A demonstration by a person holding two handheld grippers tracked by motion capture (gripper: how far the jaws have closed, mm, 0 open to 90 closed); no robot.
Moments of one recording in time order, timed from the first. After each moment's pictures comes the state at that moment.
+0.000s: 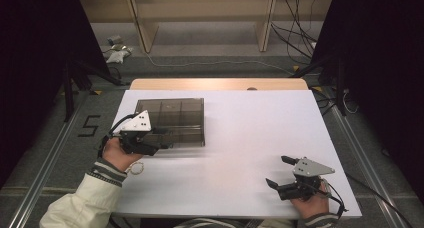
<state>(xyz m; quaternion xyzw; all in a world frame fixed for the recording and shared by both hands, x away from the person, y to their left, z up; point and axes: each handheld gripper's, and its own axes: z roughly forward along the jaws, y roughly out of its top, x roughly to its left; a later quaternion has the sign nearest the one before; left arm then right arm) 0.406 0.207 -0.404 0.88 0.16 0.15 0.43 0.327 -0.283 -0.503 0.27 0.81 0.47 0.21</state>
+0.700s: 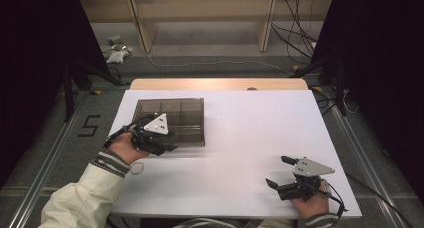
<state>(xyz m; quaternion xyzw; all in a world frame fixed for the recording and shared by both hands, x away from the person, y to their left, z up) 0.421 0.178 -0.413 0.93 0.10 0.16 0.30 0.327 -0.283 -0.503 0.27 0.81 0.48 0.21</state>
